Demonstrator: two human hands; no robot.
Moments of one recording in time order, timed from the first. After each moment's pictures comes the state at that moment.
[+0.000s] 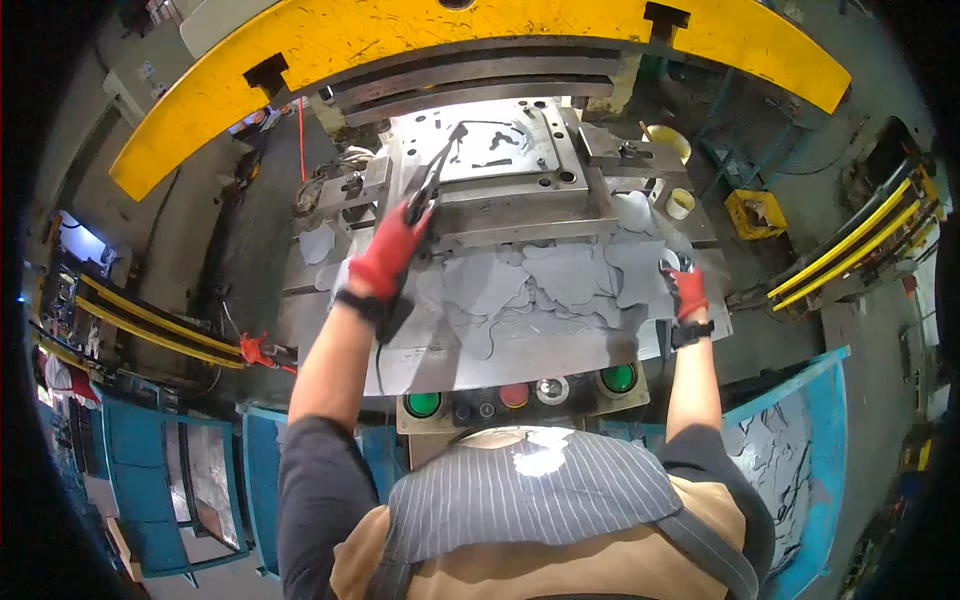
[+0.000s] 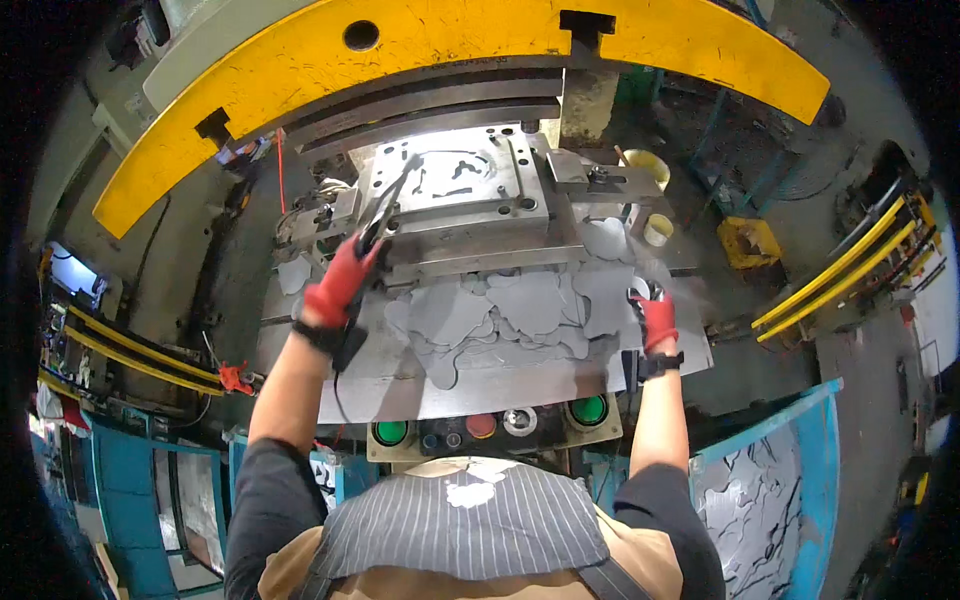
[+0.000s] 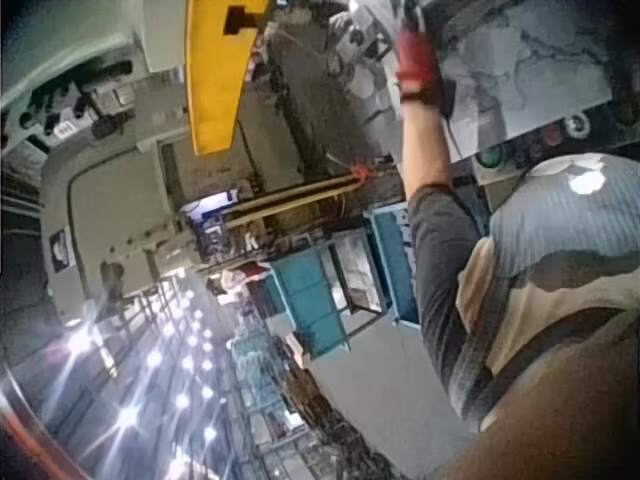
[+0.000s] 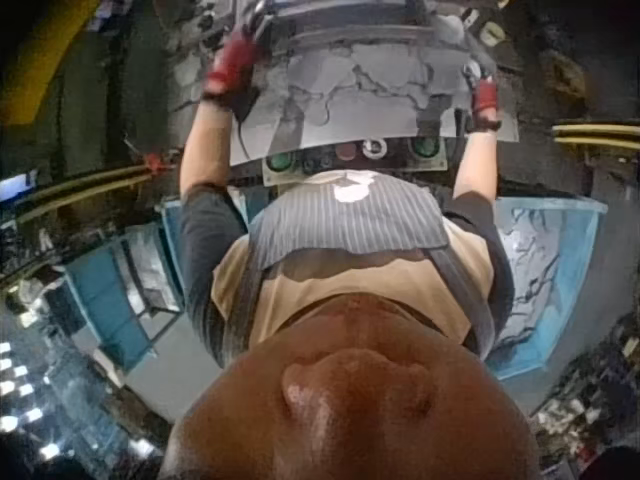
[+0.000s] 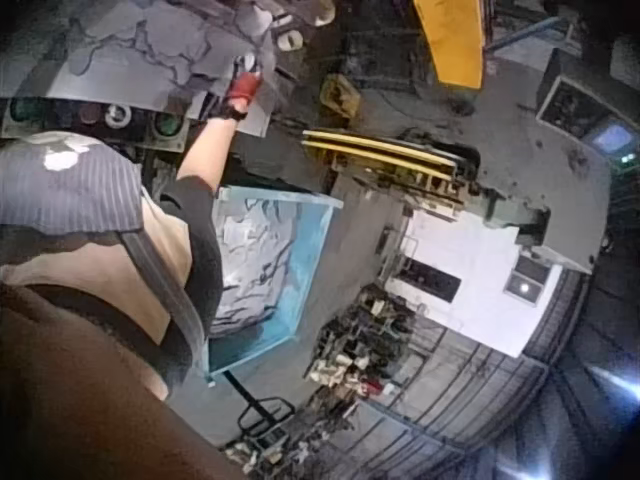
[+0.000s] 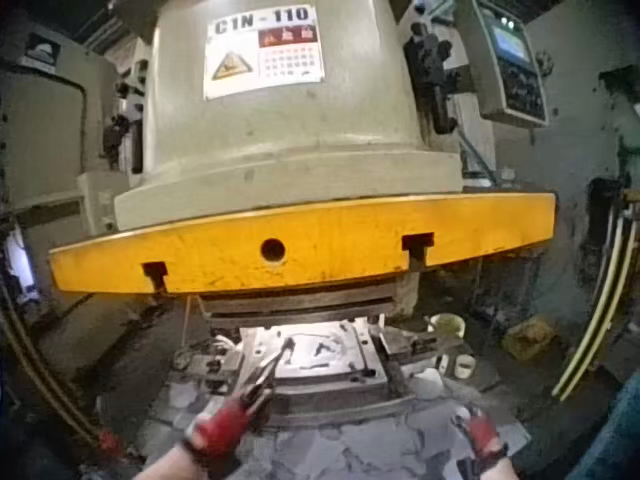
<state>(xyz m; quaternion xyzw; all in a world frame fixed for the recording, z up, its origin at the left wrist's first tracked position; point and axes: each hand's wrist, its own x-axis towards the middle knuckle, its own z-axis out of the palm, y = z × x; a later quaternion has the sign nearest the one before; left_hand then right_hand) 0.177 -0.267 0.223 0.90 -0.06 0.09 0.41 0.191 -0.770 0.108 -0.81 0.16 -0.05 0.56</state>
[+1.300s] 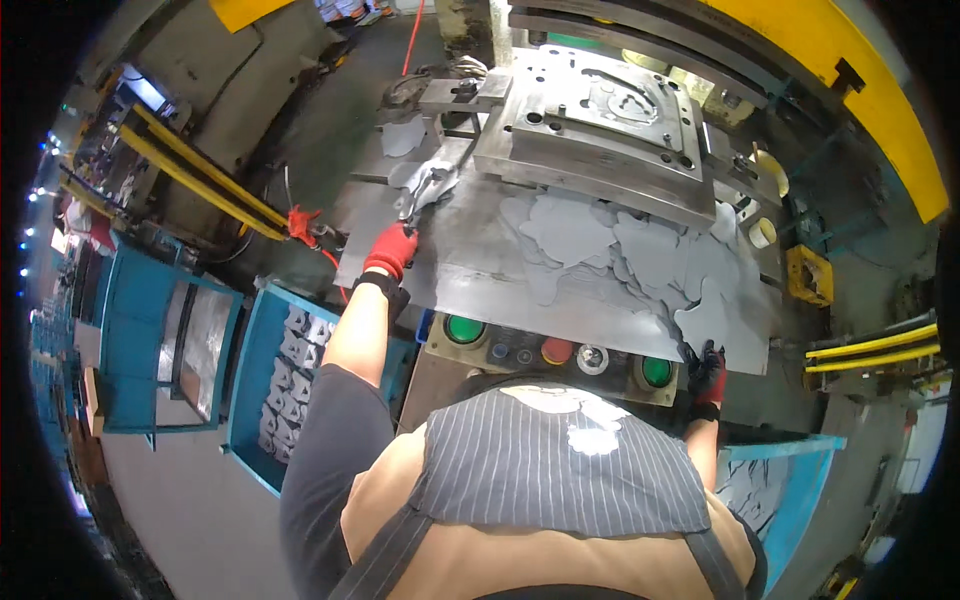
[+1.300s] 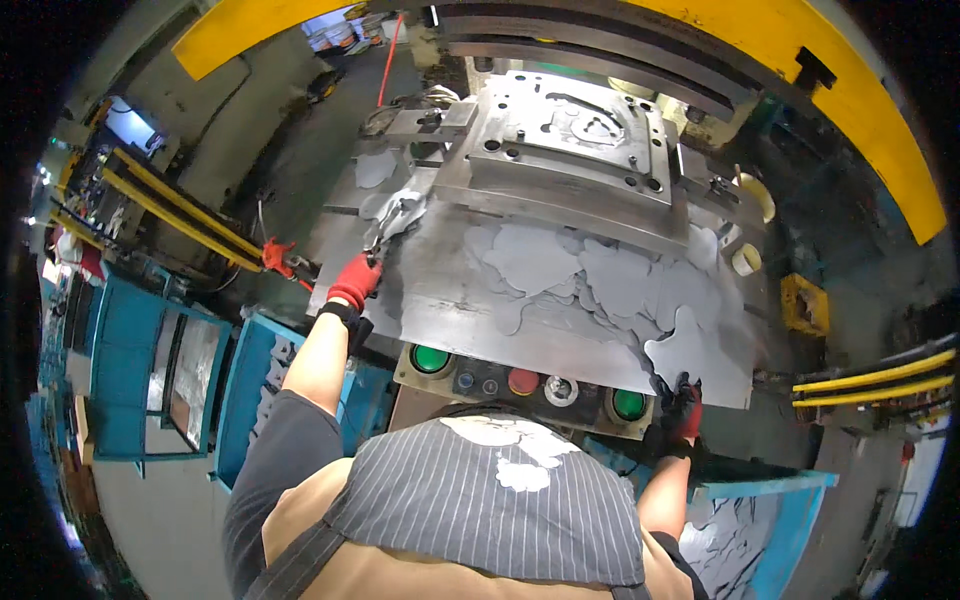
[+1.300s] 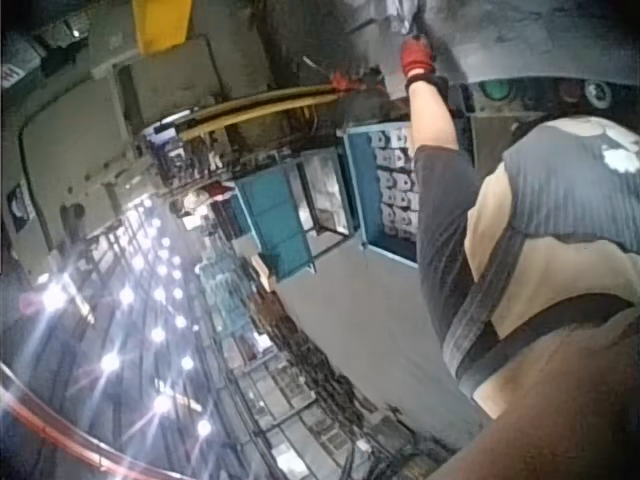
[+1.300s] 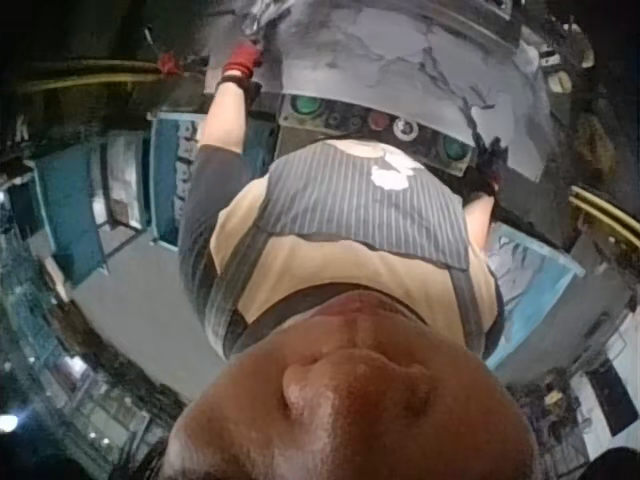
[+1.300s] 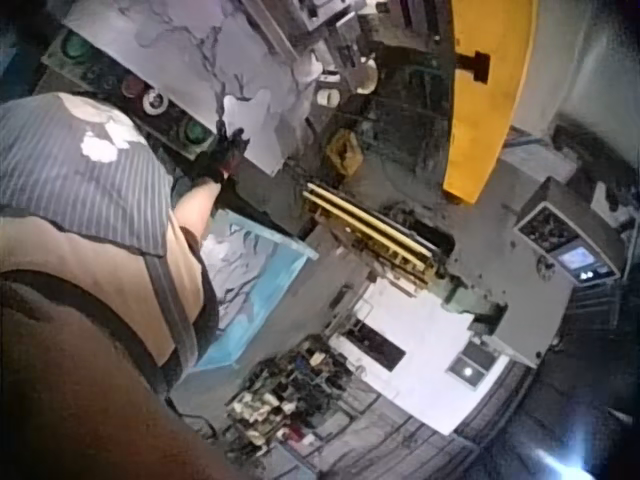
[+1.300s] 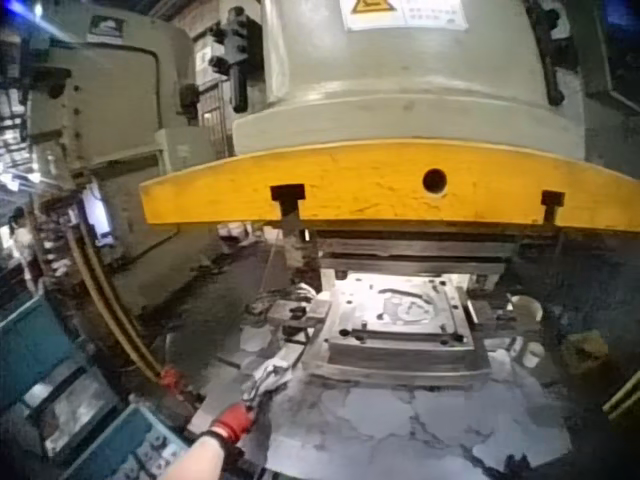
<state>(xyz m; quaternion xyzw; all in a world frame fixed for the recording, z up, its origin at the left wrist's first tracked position) 0.045 -0.132 0.071 0.93 0.29 0.00 0.22 0.066 -0.785 -0.006 -0.54 0.15 0.00 0.83</state>
